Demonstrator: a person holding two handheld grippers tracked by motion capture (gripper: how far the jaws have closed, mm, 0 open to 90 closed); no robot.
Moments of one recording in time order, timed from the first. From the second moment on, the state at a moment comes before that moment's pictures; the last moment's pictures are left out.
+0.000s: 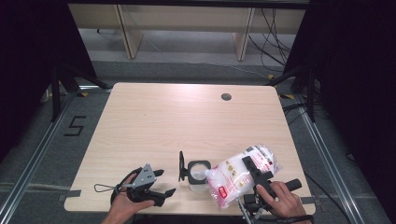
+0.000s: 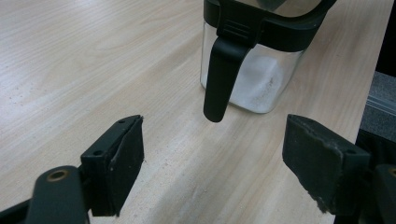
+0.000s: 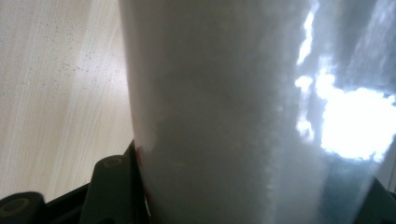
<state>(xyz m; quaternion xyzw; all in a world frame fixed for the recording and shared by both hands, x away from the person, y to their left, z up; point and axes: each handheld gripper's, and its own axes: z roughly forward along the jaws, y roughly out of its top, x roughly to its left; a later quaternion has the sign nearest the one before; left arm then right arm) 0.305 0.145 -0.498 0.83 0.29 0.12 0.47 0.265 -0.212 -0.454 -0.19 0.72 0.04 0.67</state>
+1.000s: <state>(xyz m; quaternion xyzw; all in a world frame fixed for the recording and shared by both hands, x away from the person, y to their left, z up) 0.304 0.145 -0.498 0.83 0.29 0.11 0.47 0.264 -0.214 -0.450 -0.19 0.72 0.03 0.67</state>
